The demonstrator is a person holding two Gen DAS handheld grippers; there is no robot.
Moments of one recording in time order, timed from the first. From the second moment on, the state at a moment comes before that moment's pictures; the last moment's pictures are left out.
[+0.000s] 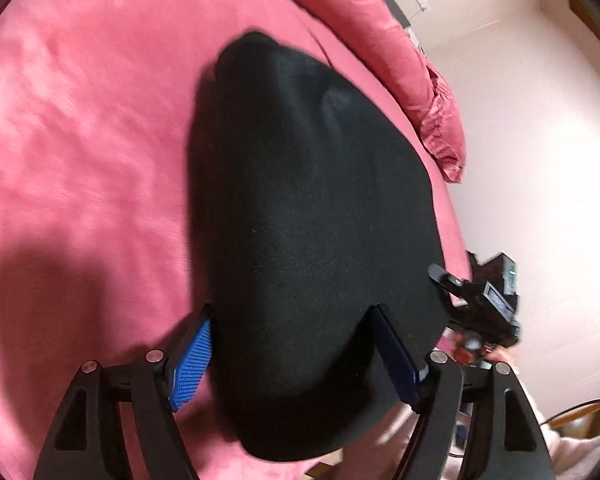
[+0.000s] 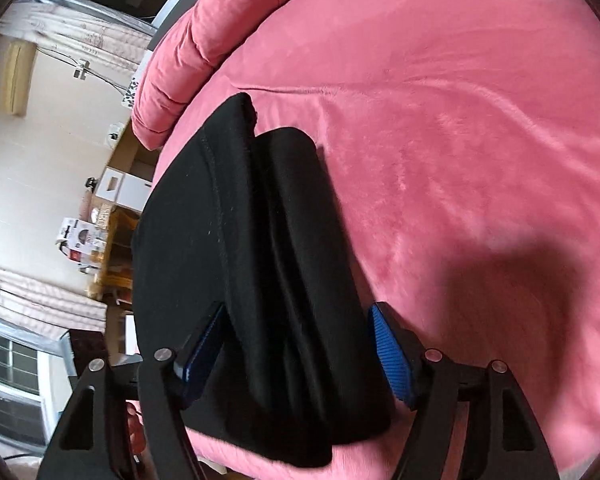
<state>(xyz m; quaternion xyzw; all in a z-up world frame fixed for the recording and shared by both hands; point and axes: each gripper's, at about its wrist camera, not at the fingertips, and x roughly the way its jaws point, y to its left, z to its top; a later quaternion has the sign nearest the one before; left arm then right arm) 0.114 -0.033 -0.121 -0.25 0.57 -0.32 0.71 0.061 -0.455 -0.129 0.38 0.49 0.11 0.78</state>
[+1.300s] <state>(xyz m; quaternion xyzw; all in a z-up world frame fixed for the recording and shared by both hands) 0.263 -0.001 -0.092 -0.19 0.48 -0.27 0.81 0.231 -0.380 -0.106 0.31 0.40 0.12 0.85</state>
